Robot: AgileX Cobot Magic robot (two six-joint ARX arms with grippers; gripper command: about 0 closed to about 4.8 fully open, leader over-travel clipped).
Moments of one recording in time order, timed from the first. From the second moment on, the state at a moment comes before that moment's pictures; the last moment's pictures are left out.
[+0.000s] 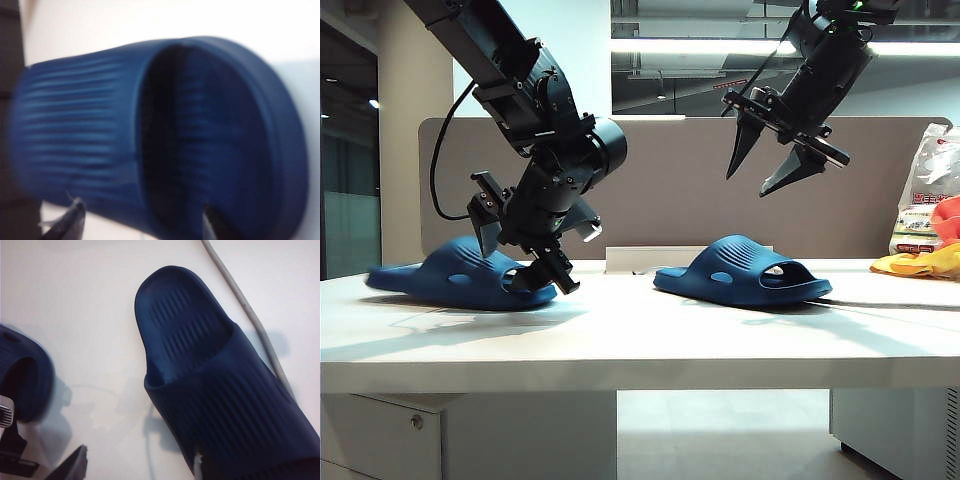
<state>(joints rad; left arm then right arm) -0.50 2.20 1.69 -0.51 -0.89 0.26 0.19 2.11 2.03 -0.73 -0.38 0.28</state>
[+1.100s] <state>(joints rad) -0.44 2.20 1.70 -0.61 -0.87 0.30 0.19 2.11 2.03 -0.74 -0.36 0.24</state>
